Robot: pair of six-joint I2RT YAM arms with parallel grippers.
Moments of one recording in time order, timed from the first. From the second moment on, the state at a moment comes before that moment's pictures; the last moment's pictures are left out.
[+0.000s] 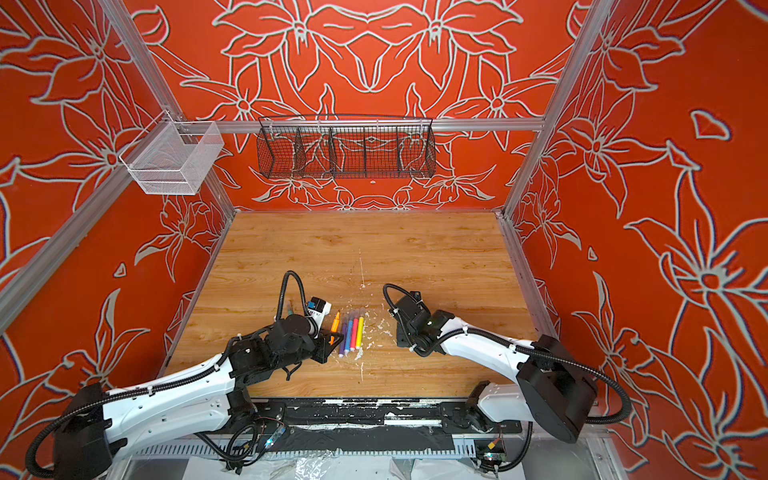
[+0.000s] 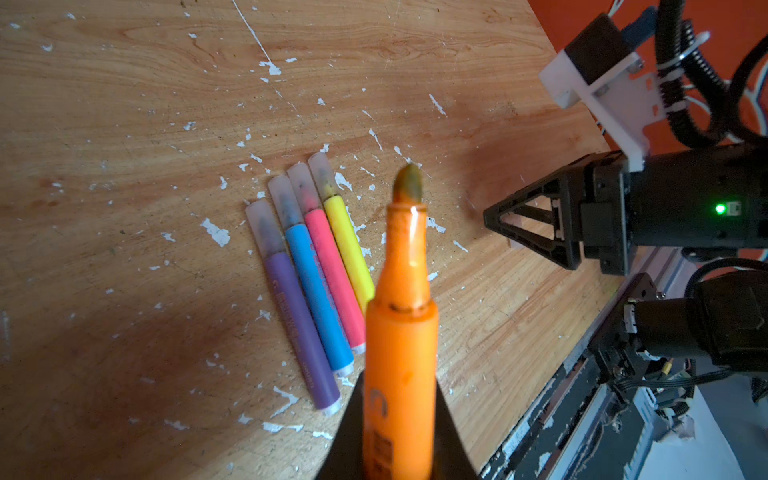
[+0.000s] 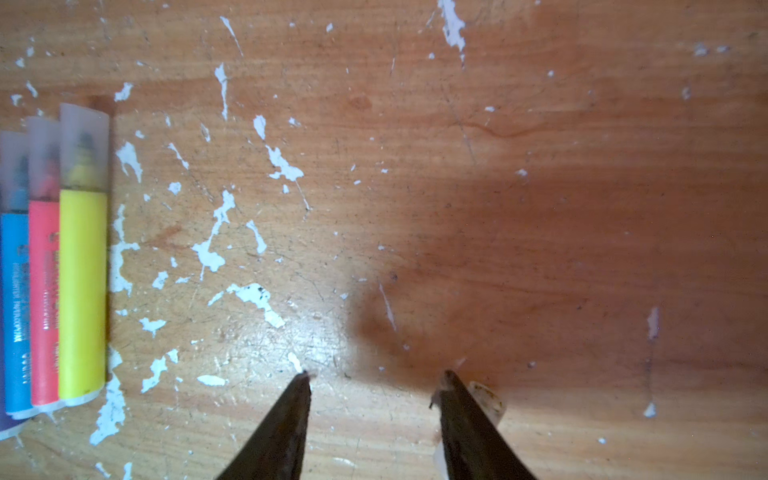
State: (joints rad) left arm -0.88 0.90 0.45 -0.19 -0.03 -0.62; right arm 0.78 1.30 0.66 -0.53 0.17 0.79
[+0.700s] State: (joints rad) left arm -0.88 0.91 0.45 -0.19 -0.03 -0.62; right arm 0.78 1.15 0.62 -0.59 0.20 0.80
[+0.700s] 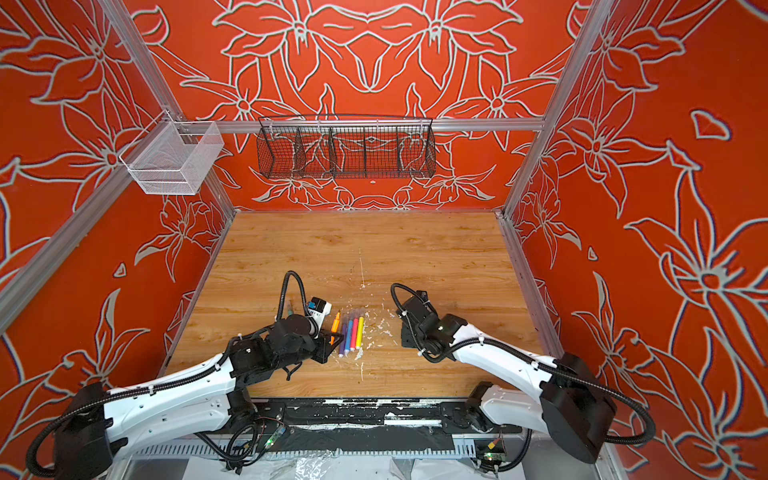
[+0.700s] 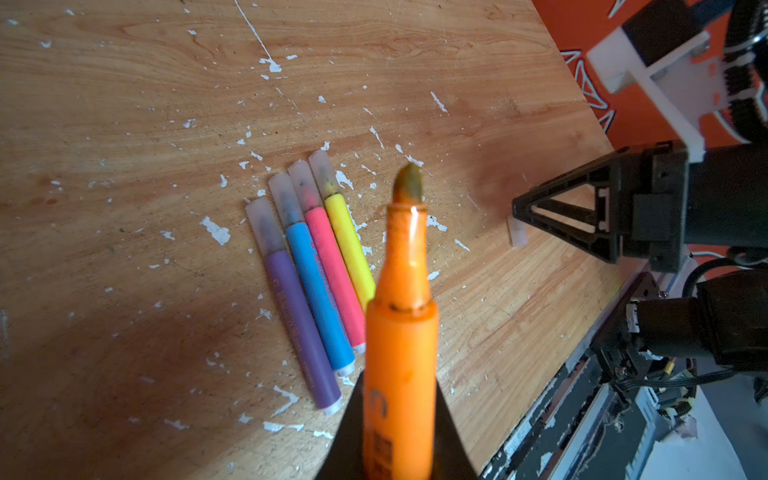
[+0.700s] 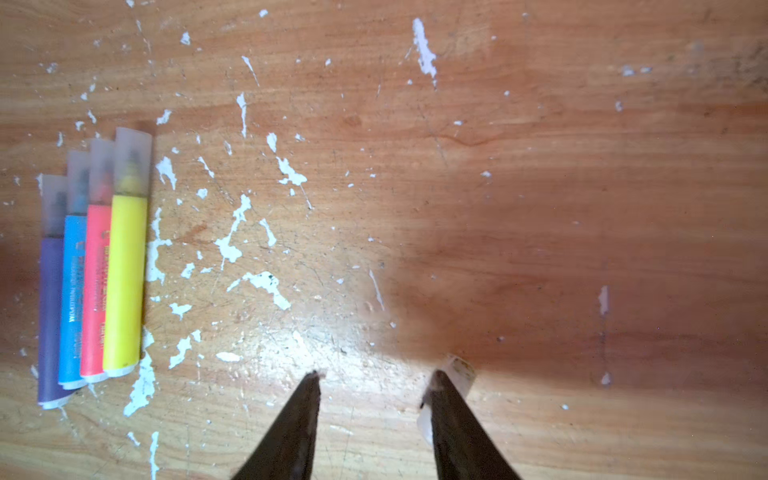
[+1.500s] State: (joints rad) left arm -0.88 0.90 0.45 -0.20 -0.03 -0.62; right arm 0.78 1.32 0.61 -0.55 0.16 0.79
